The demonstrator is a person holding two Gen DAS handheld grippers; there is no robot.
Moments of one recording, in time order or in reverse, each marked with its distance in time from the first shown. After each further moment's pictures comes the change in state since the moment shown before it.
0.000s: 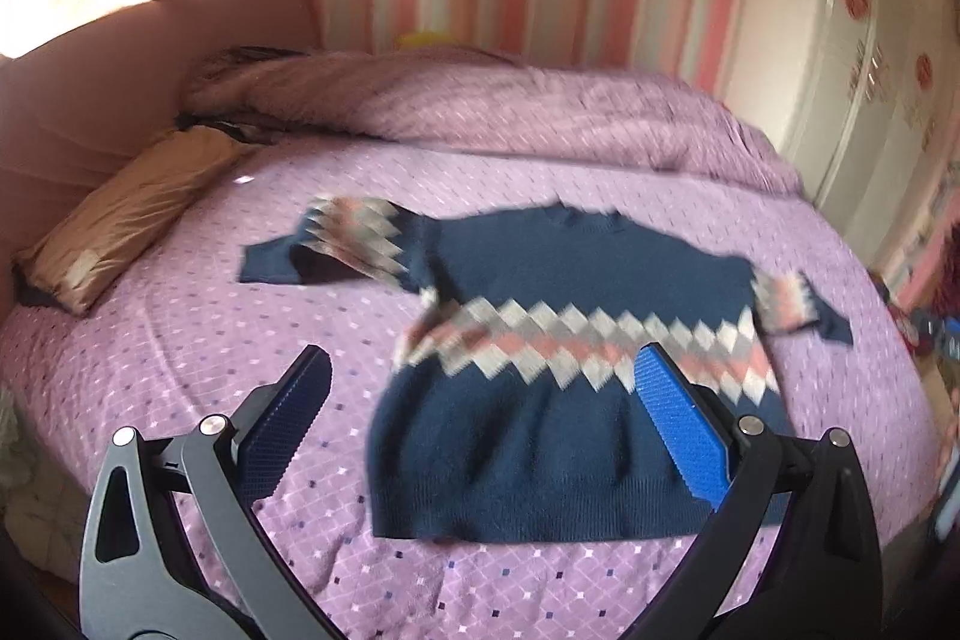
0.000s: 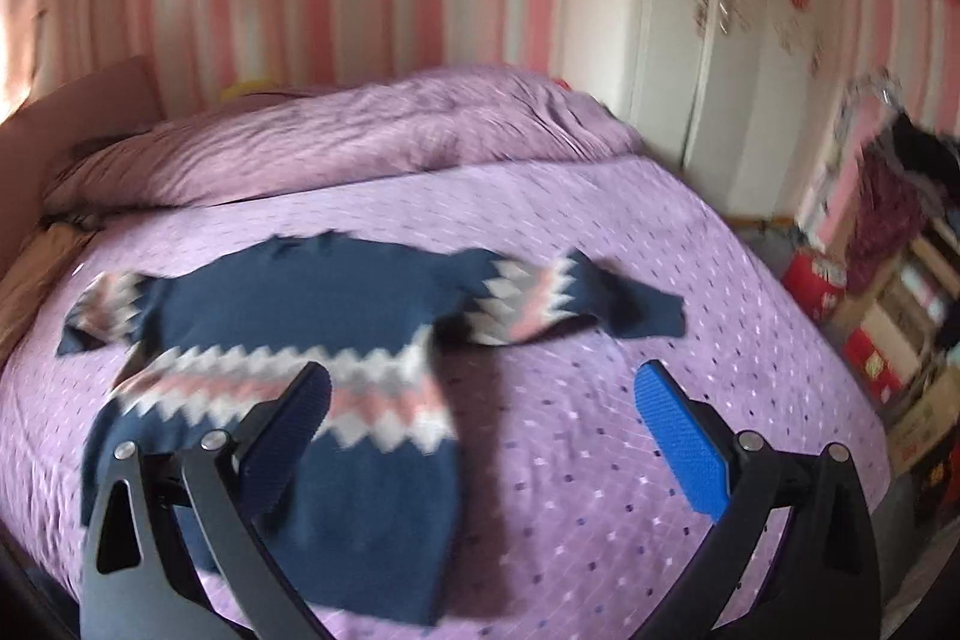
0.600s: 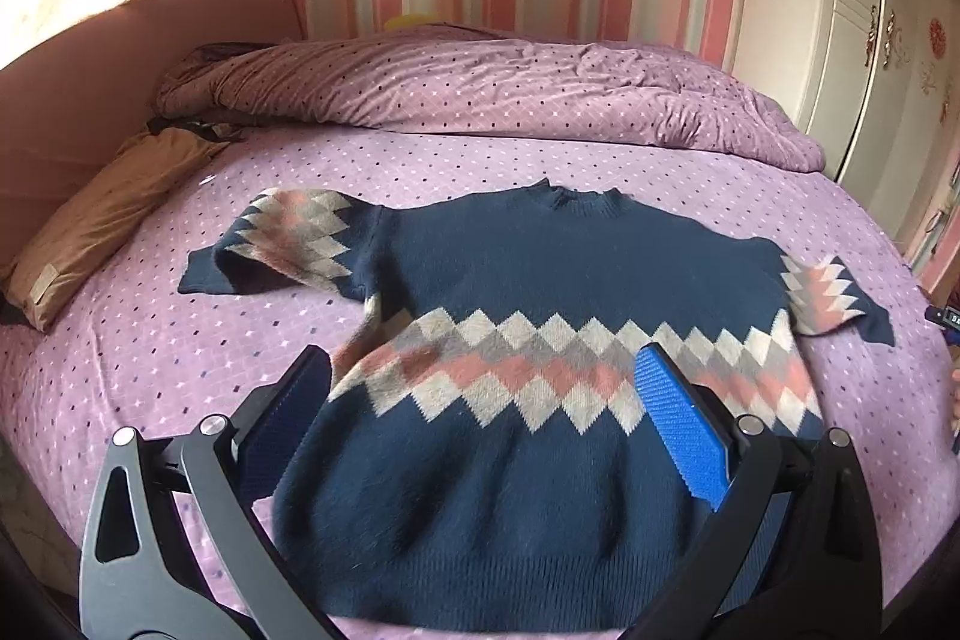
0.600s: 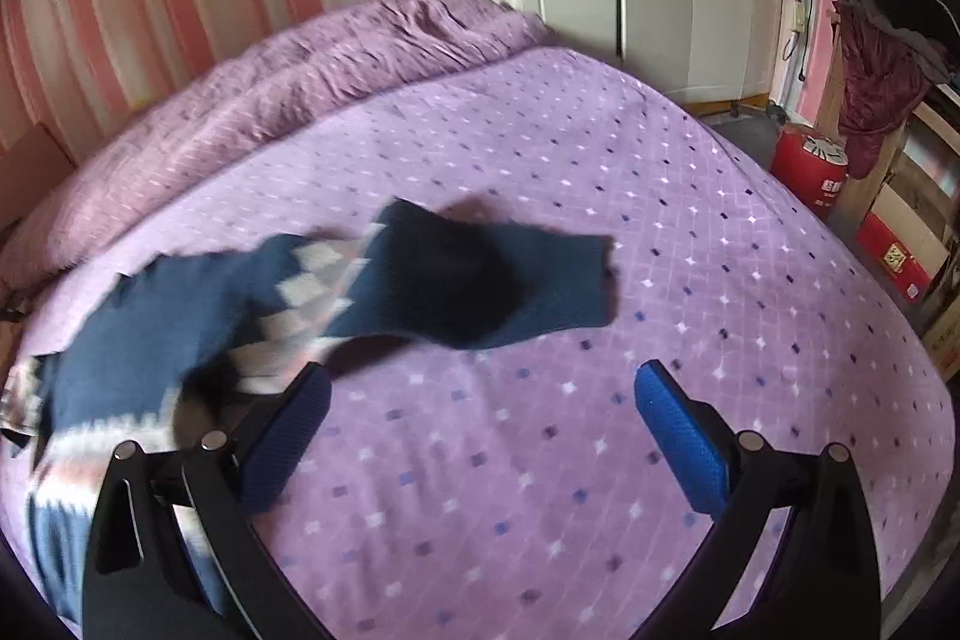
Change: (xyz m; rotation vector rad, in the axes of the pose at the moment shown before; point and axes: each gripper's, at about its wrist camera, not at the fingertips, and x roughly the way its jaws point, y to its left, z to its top) left arm 0.112 -0.060 0.007 0.023 -0.003 0.053; right arm 0.223 -0.196 0.002 0.211 0.168 -0.037
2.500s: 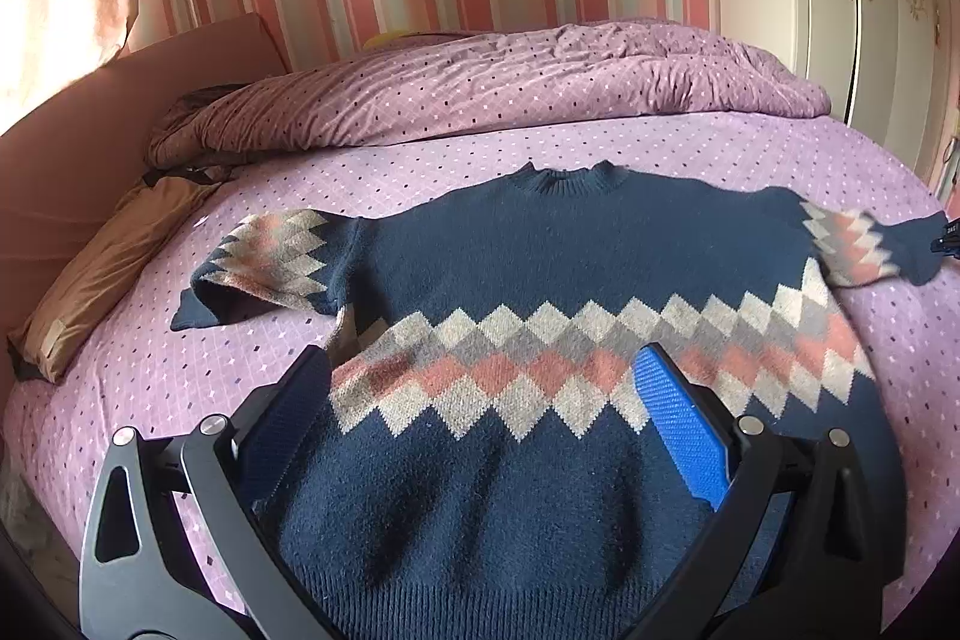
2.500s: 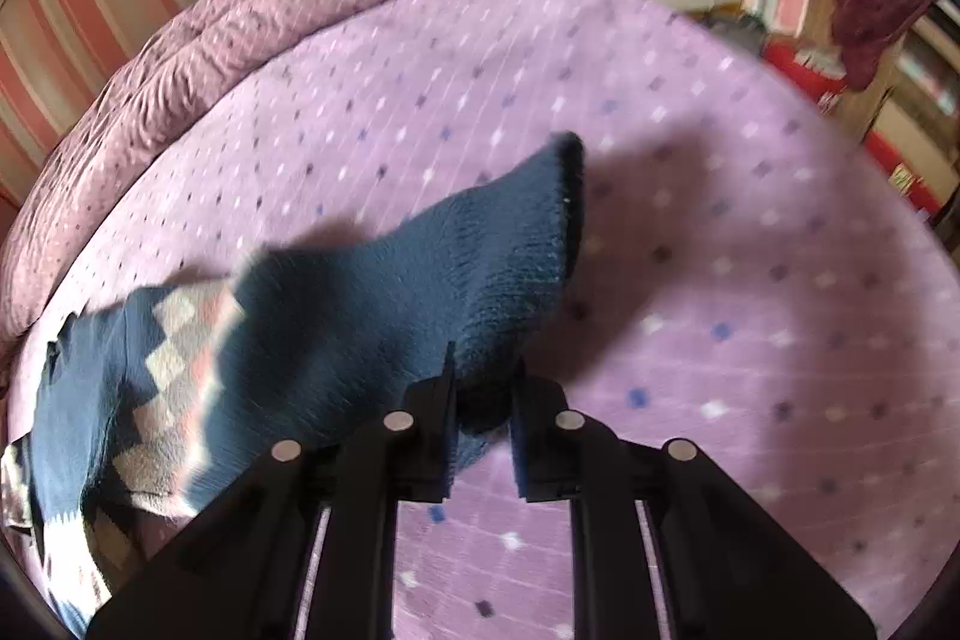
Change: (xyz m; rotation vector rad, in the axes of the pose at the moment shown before) left arm 0.035 -0.050 -0.025 0.144 -0.036 0.062; right arm 0.133 -0.057 0.047 0.149 0.131 -0.043
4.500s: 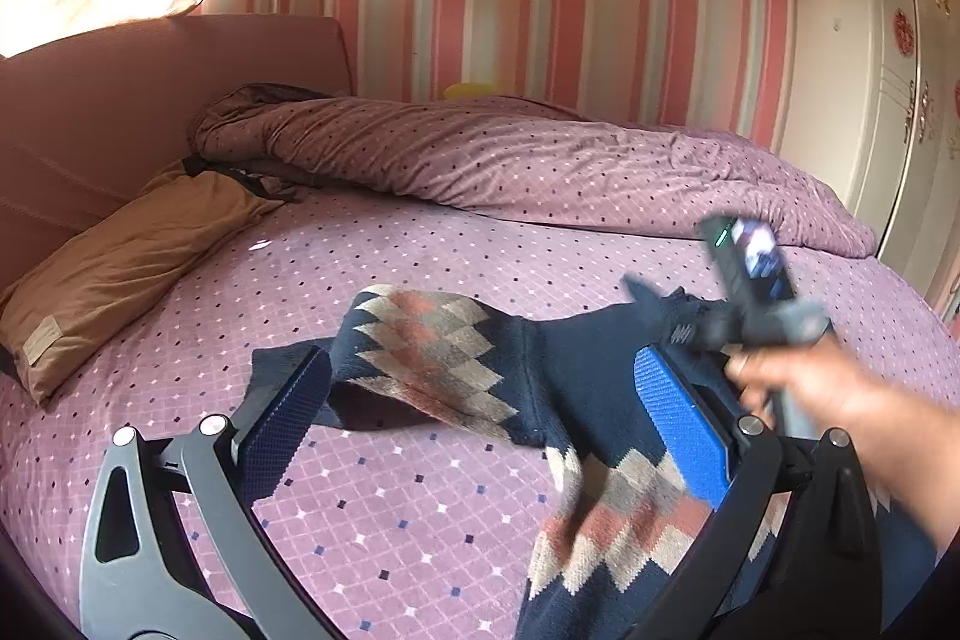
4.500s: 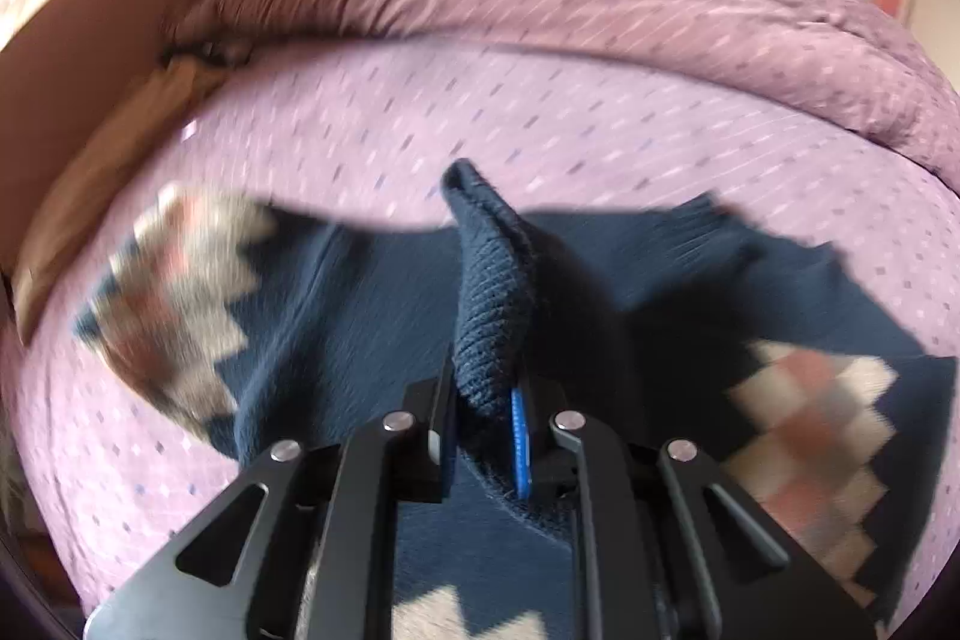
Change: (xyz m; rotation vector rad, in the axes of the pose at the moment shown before) left arm 0.061 0.247 0.049 -0.216 -0.153 -0.024; right arm -0.033 0.677 -0.248 -0.807 0.129 0.425
